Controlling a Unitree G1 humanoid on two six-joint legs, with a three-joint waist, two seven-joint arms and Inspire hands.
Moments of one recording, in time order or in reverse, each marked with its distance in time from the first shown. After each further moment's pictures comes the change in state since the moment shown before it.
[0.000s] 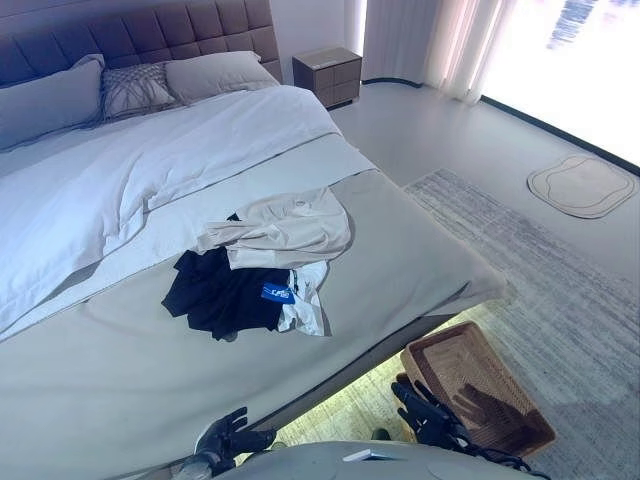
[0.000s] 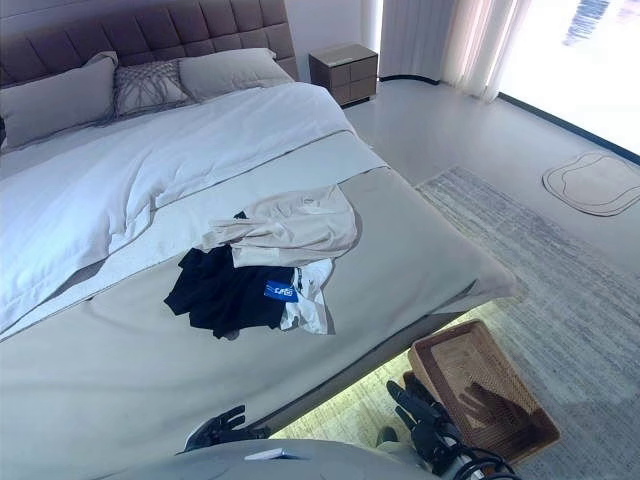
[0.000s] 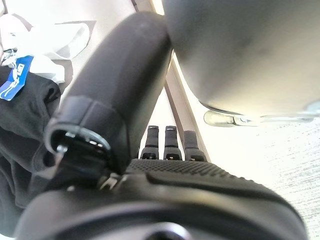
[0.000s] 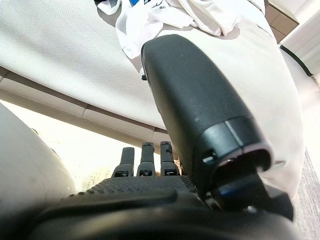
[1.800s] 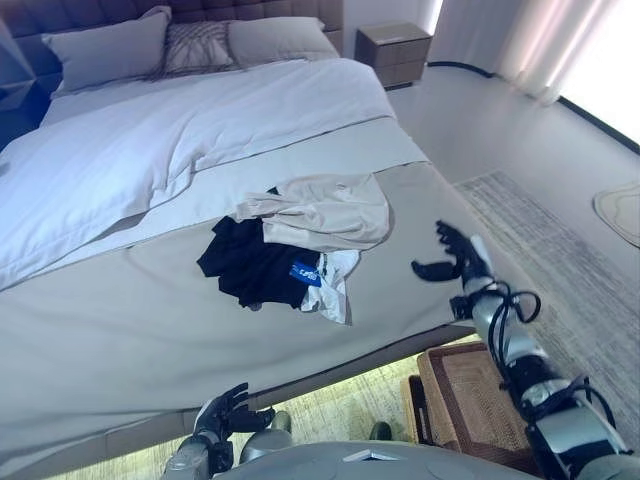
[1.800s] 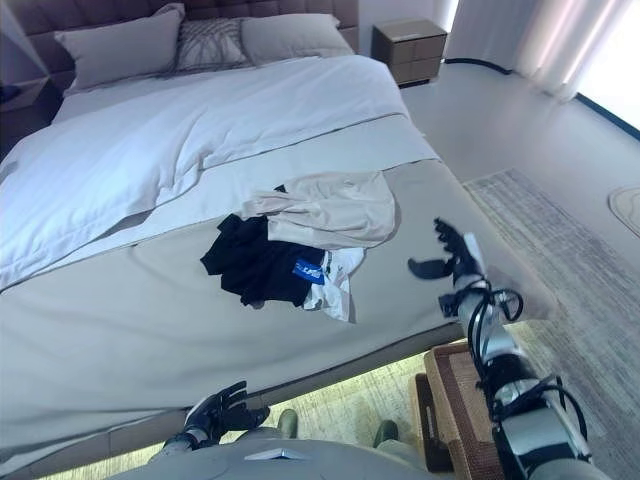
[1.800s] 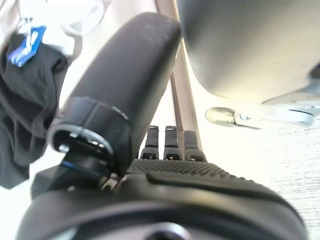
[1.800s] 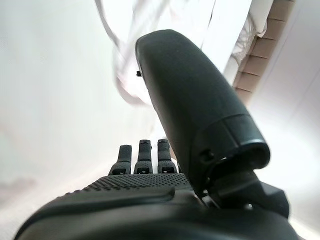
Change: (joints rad) left arm 0.005 0.042 -0.014 -0.138 -0.008 0.001 -0.011; right arm -0.457 -0.337 0.199 -0.525 -0.843 0.044 -0.616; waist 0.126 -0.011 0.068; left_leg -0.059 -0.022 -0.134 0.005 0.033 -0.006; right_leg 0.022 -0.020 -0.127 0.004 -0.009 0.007
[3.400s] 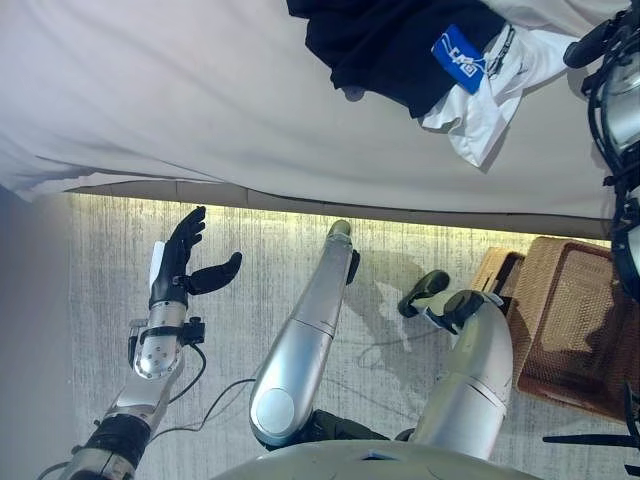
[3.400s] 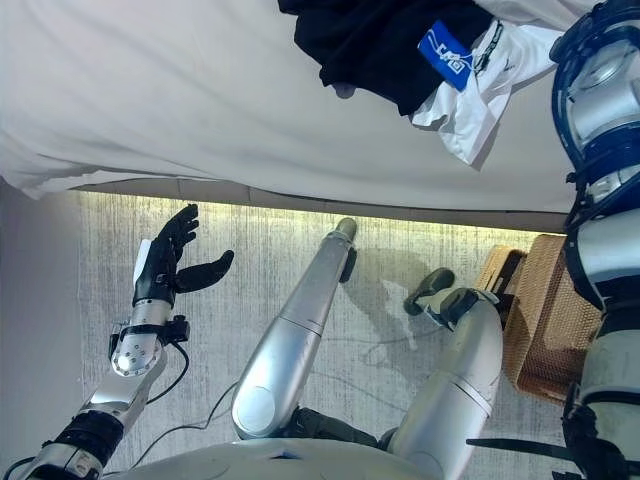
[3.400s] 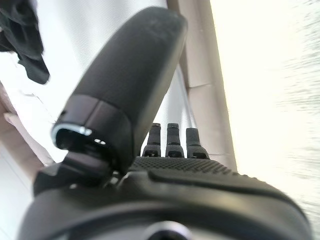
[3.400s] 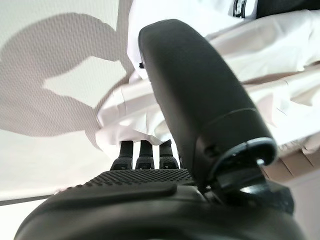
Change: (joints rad) left arm -0.020 0.326 -0.063 -0.703 -0.027 -0.347 0.383; right arm -1.033 -0.395 0.431 0.359 -0.023 0.354 0.069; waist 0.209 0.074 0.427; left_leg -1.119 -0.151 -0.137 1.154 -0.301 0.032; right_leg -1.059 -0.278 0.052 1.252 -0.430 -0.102
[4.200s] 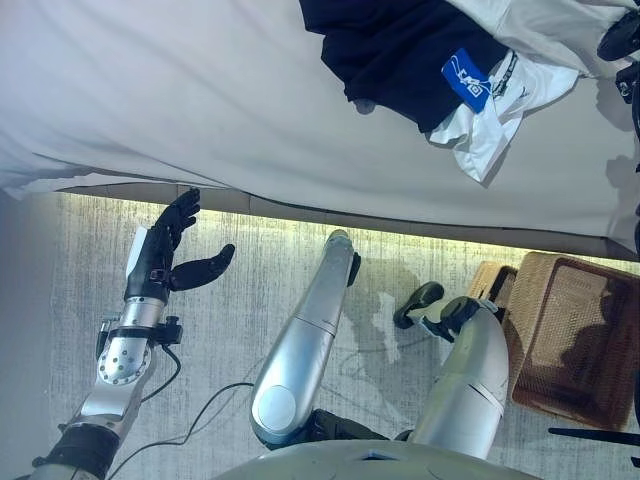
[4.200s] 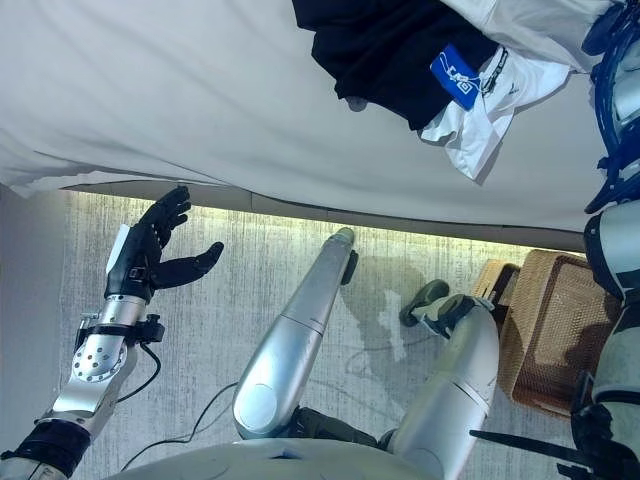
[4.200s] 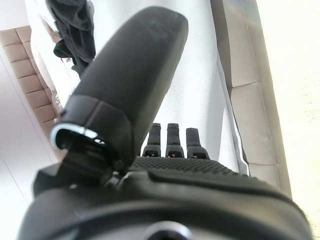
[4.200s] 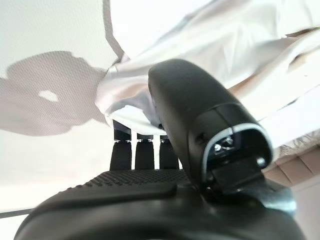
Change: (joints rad) left arm 0.039 0.108 0.024 -0.118 -0.023 -0.067 -0.117; right arm -0.075 -0.024 0.047 0.136 0.075 -0.008 0.115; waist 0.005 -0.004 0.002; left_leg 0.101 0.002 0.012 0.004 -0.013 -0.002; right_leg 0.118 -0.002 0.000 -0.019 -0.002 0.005
